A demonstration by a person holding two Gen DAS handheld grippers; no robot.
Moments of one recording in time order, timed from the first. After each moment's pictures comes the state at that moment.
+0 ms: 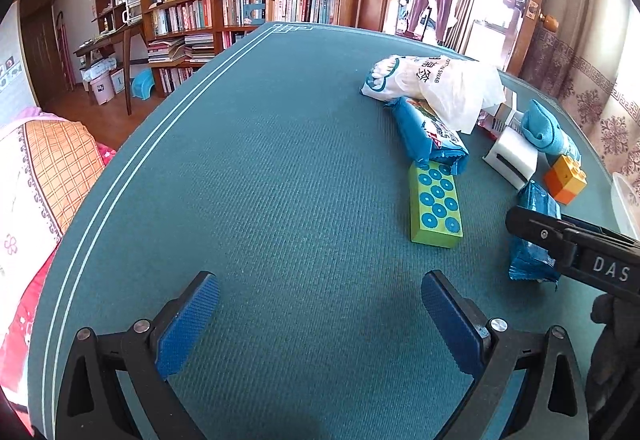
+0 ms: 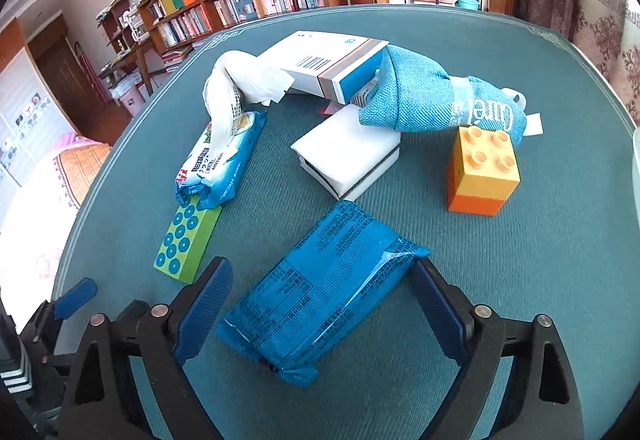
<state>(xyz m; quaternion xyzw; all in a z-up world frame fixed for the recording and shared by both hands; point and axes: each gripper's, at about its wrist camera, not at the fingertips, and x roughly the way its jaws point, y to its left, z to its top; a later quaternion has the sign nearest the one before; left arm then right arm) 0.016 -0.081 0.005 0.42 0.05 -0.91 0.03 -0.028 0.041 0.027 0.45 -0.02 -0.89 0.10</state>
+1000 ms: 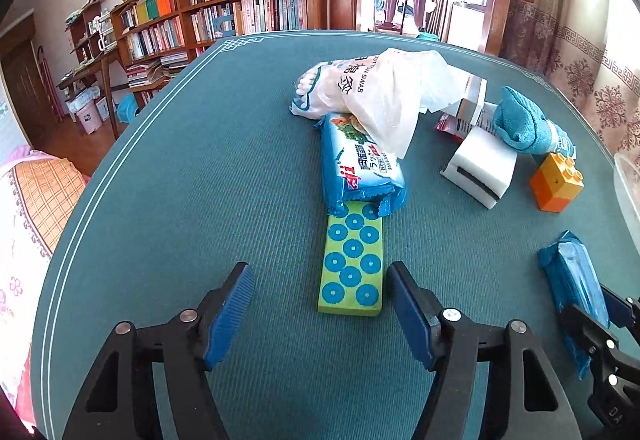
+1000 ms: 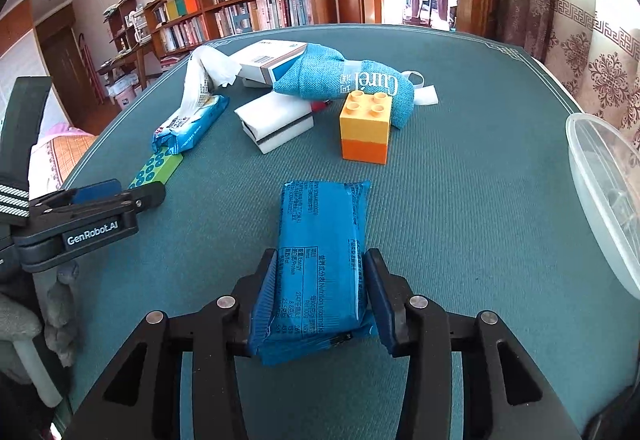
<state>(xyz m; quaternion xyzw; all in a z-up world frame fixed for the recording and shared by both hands) -0.030 -0.026 0.009 0.42 0.00 -0.91 0.01 0.029 0.109 0.024 0.40 0.00 -0.91 0.10</state>
